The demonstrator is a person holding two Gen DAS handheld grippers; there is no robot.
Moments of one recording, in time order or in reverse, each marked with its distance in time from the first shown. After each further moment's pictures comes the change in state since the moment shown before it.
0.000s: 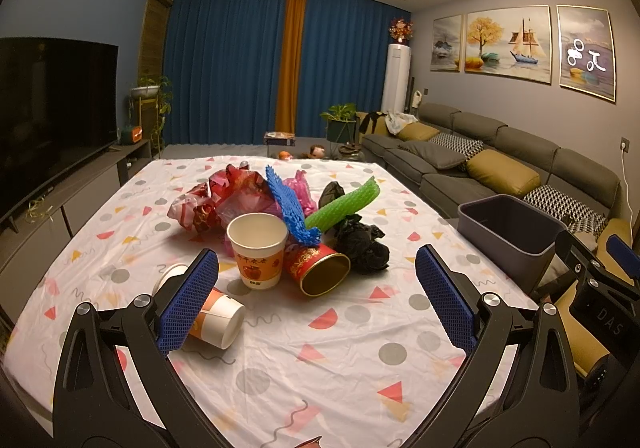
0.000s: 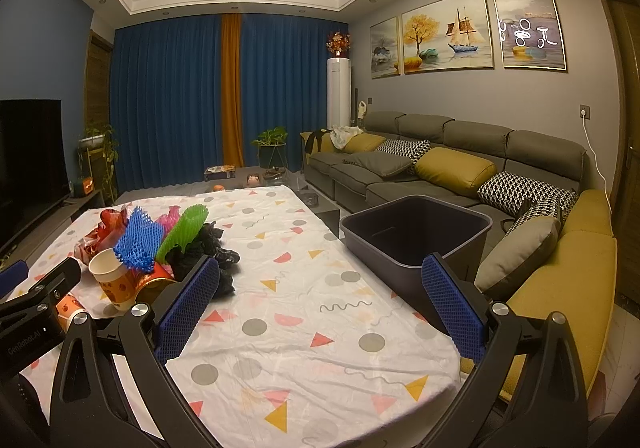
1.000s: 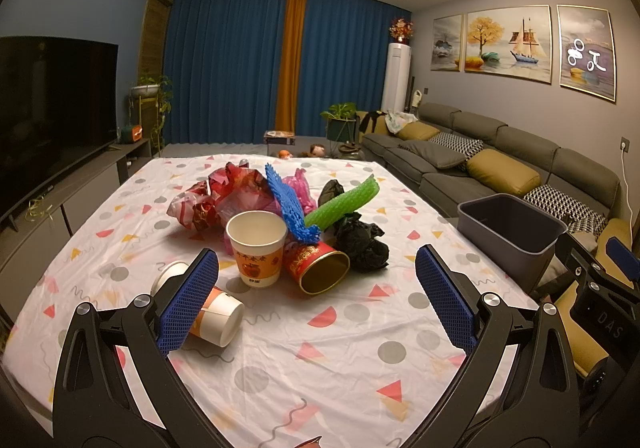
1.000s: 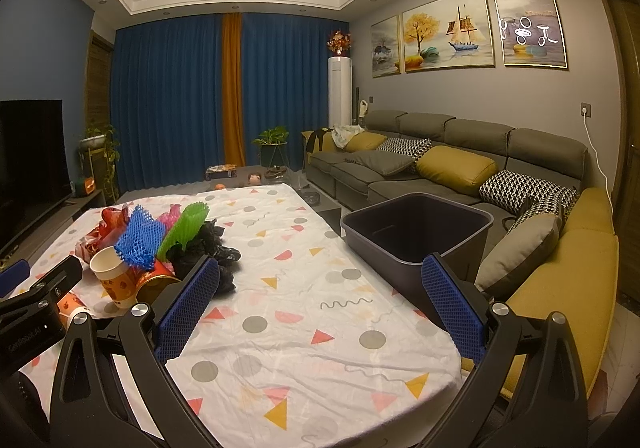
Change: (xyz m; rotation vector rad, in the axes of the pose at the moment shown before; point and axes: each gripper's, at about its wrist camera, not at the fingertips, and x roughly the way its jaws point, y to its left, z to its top) left arm 0.000 0.001 0.000 -0.002 -0.001 -0.001; right arm 0.000 -0.001 -0.004 0.001 0.000 0.005
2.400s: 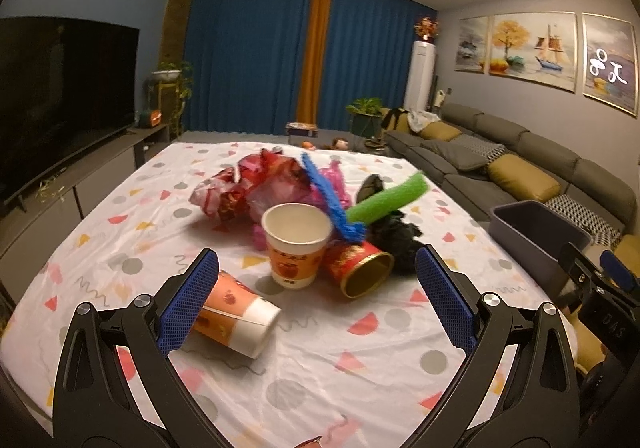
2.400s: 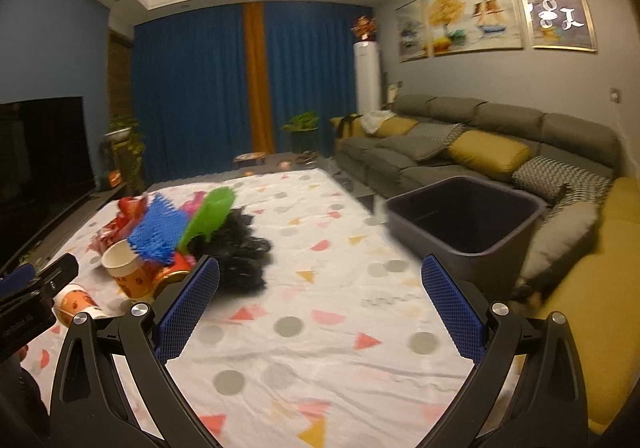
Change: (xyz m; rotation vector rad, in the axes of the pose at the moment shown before) left arm 0.032 0.039 -0.005 -0.073 0.029 0.074; right arm 0.050 0.024 -0.007 0.012 0.060 0.139
